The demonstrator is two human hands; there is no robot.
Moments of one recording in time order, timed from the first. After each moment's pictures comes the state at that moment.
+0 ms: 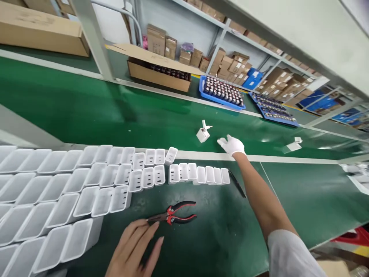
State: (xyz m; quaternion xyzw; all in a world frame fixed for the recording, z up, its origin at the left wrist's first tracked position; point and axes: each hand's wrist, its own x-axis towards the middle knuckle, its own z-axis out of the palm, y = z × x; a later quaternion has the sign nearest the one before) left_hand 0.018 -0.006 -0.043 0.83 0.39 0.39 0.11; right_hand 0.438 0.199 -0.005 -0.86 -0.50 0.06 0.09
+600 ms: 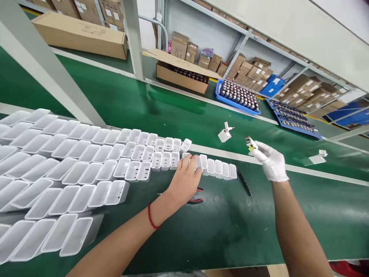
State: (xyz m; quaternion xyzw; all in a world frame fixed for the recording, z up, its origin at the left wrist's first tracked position) left_hand 0.108 0.064 0.006 0.88 0.41 0.24 -0.02; right_hand 0.440 0.092 0.048 -0.73 -0.51 0.20 0.41
